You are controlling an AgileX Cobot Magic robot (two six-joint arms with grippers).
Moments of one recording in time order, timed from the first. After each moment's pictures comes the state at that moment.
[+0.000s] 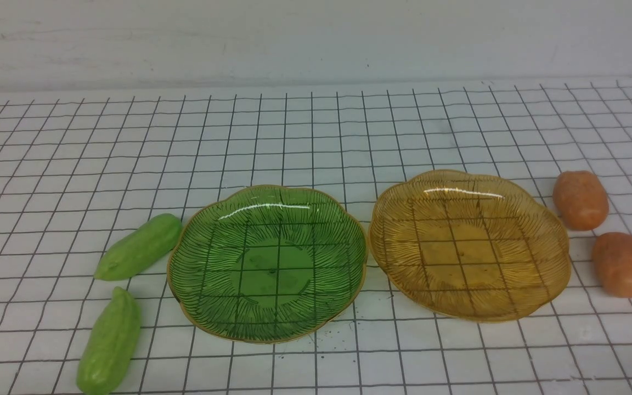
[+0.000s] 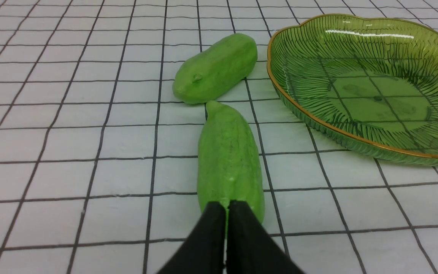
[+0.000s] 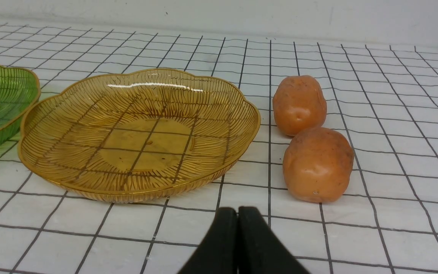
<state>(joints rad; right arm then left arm) 0.08 -0.01 0.02 0.00 0.37 -0.04 -0.05 -0.01 0.02 -0.09 0.42 0.04</state>
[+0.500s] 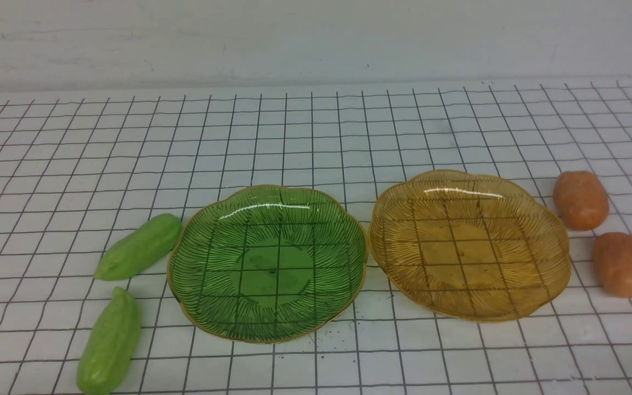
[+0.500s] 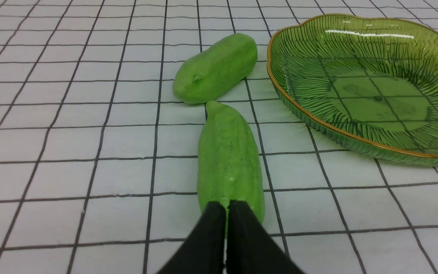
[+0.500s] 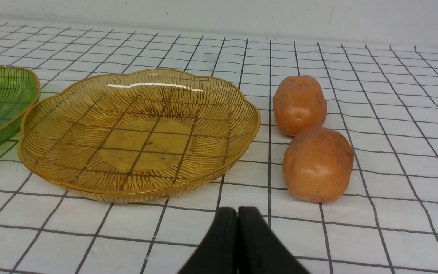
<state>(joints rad) 0.08 -0.01 0.02 0.00 0.37 -0.04 -0.05 -0.01 0.02 -0.09 0.42 0.04</state>
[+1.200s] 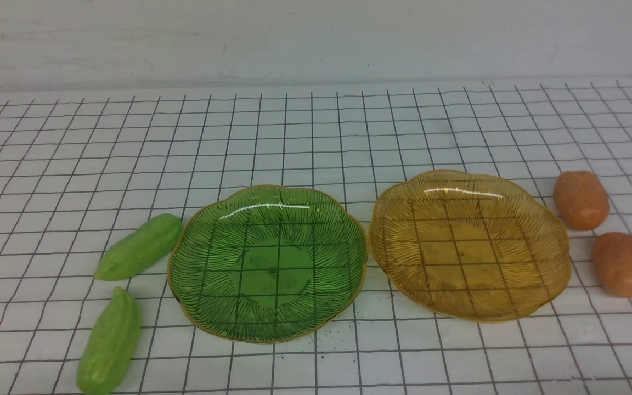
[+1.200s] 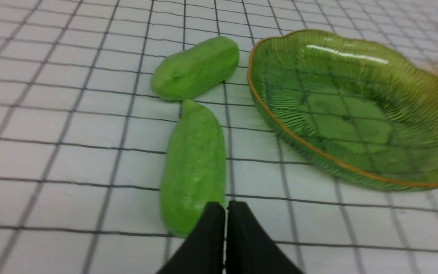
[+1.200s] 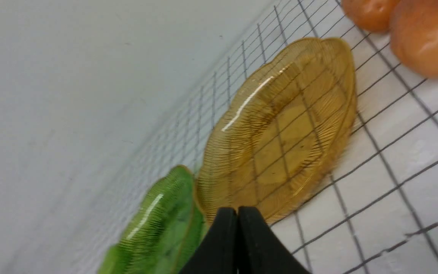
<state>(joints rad) 0.08 -0.01 0.03 0.65 0.36 0.29 -0.05 -0.01 0.02 -0.29 0.41 -0.04</state>
